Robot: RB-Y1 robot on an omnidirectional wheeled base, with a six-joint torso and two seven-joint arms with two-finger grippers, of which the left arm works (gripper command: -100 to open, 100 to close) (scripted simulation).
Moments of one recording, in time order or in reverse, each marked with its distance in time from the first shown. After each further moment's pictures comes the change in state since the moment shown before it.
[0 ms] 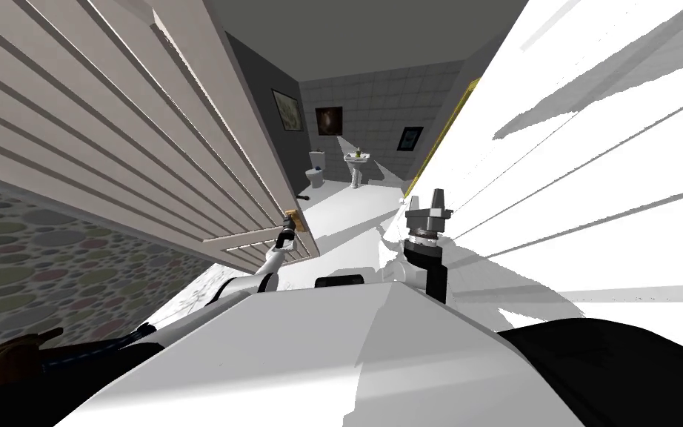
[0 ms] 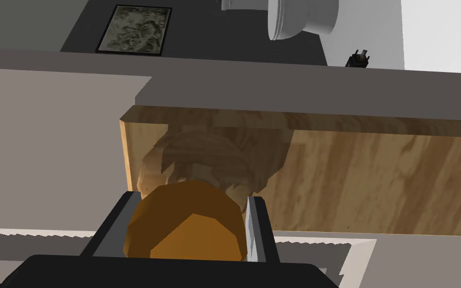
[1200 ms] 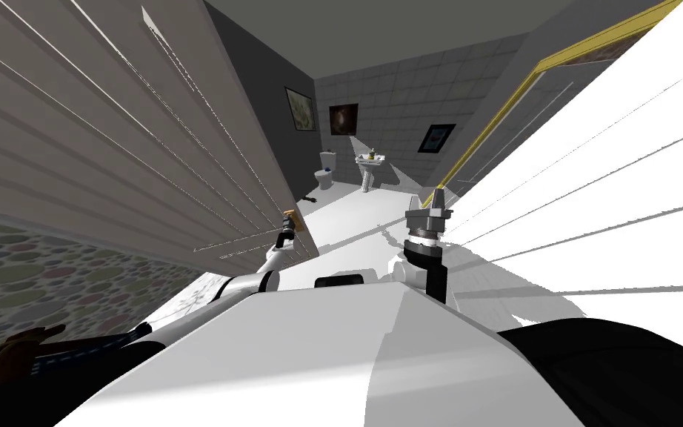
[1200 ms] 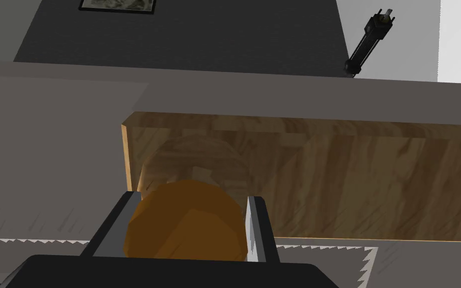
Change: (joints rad) arm -0.020 -0.014 0.055 0.030 -0.029 -0.007 -0.010
